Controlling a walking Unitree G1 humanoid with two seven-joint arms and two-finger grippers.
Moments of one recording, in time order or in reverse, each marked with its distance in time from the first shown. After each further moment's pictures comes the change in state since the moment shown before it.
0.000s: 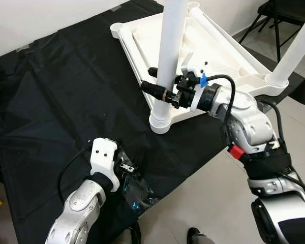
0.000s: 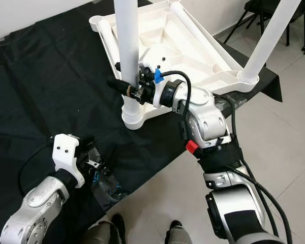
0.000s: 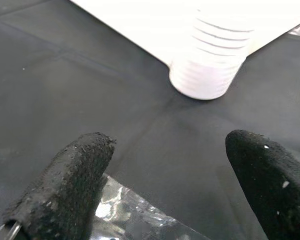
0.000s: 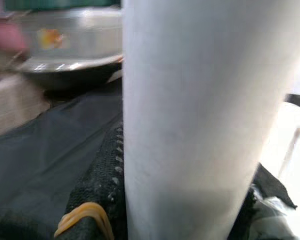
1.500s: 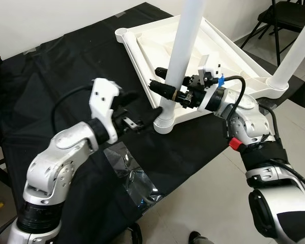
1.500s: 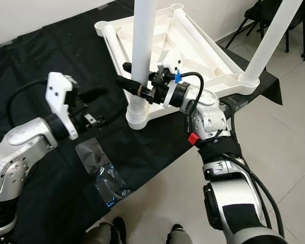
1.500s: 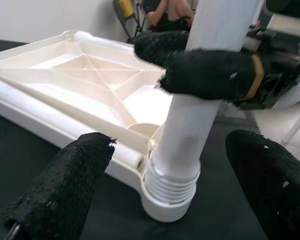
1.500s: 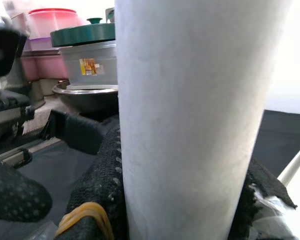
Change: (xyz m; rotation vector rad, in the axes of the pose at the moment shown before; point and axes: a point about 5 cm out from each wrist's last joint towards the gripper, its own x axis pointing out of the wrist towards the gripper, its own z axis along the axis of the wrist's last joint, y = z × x) left arm 0.035 0.018 0.099 0.093 -0.131 -0.295; right arm -0.002 -0.035 -0.010 0.060 -0.128 0.159
